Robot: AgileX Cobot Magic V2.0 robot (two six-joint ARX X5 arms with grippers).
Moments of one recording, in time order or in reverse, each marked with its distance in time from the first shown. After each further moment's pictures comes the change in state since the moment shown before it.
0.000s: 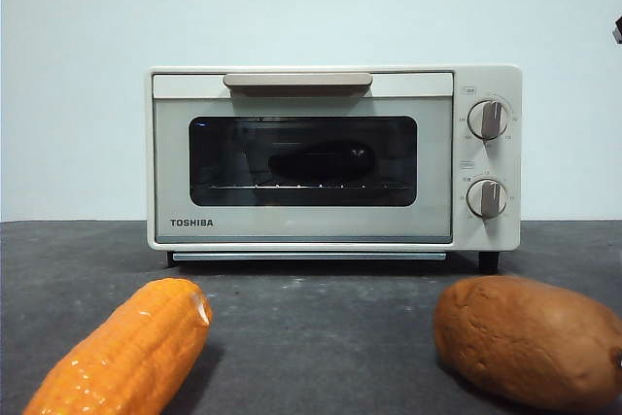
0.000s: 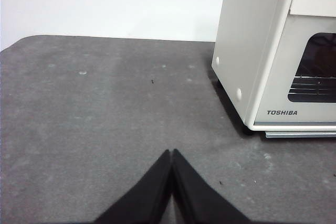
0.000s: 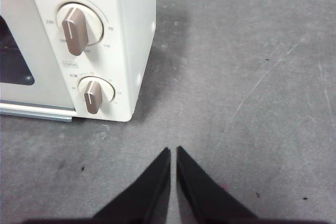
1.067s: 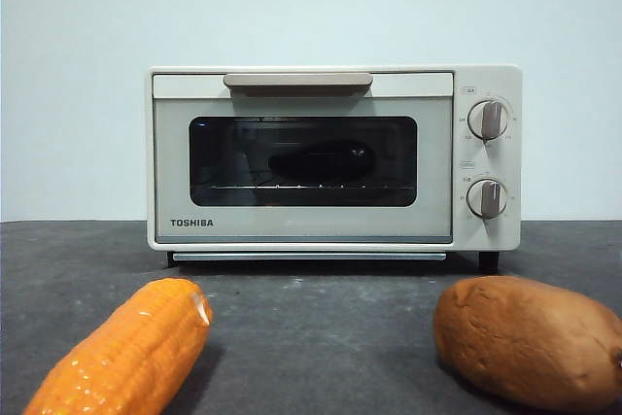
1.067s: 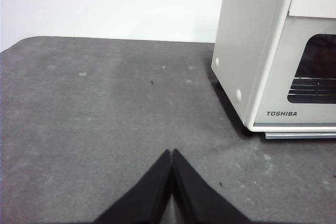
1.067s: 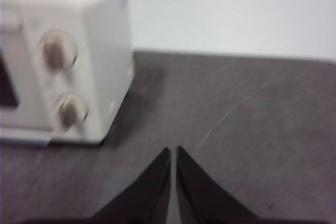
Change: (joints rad) left arm 0.000 0.000 0.000 0.003 0.000 0.000; right arm -0.315 -0.635 -0.320 -0.018 -0.290 -0.117
